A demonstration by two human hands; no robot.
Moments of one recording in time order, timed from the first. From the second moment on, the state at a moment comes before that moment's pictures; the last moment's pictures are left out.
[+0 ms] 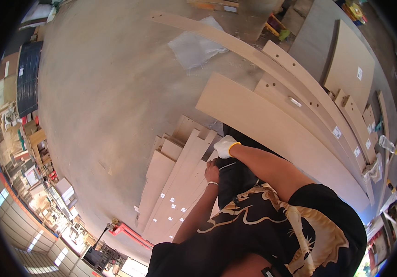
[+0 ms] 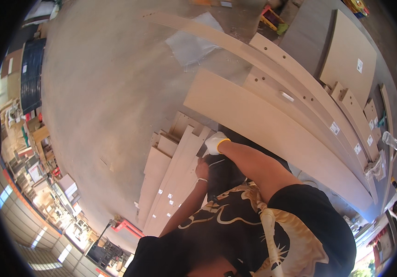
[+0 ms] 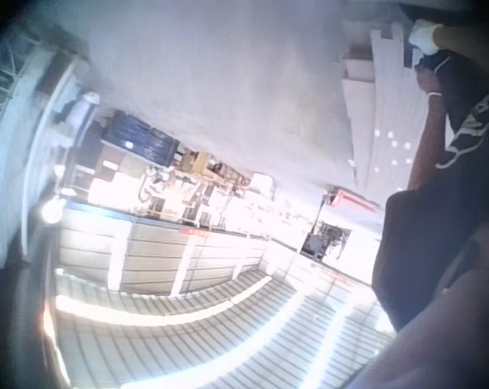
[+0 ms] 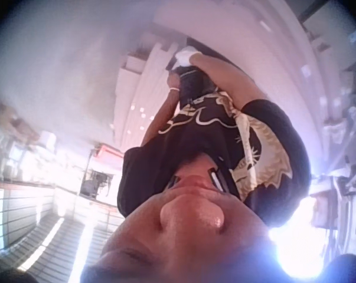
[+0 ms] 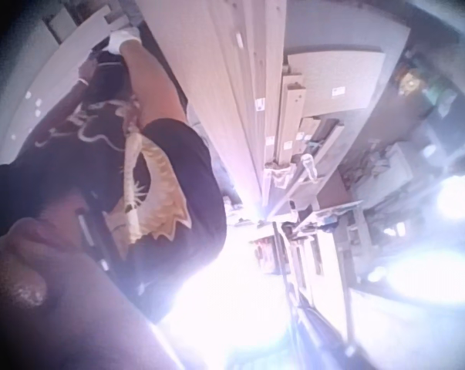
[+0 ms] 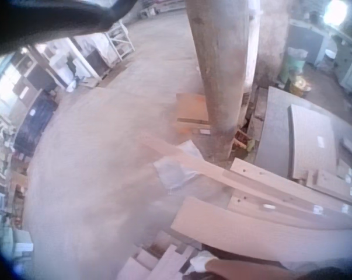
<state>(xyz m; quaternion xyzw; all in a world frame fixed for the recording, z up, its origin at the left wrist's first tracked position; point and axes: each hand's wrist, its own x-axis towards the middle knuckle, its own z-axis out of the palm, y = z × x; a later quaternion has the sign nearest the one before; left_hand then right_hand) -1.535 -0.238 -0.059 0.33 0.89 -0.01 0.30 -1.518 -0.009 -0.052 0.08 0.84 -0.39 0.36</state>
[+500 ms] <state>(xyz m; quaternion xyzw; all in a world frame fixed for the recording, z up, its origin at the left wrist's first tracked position) -1.563 -0.224 -0.008 0.29 0.87 0.23 0.33 -1.514 0.007 -0.043 0.19 0.76 -0.53 0.33</state>
